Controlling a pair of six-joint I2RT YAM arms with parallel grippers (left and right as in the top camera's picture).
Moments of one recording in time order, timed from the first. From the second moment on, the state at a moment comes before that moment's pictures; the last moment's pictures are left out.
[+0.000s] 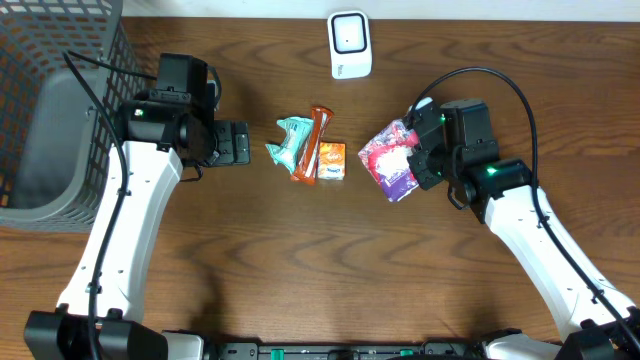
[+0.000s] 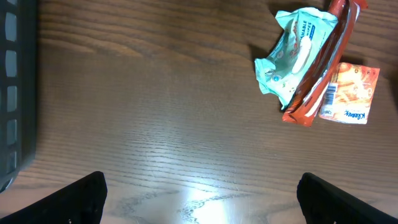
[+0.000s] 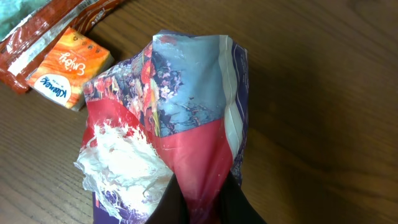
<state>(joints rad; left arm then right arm) -0.11 1.53 1.43 -1.12 0.01 -0.20 0.28 1.43 1.01 -0.49 -0.05 -0.25</state>
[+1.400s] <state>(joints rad) -0.11 1.53 1.43 -1.12 0.01 -0.20 0.43 1.69 1.01 -0.48 0.83 0.09</state>
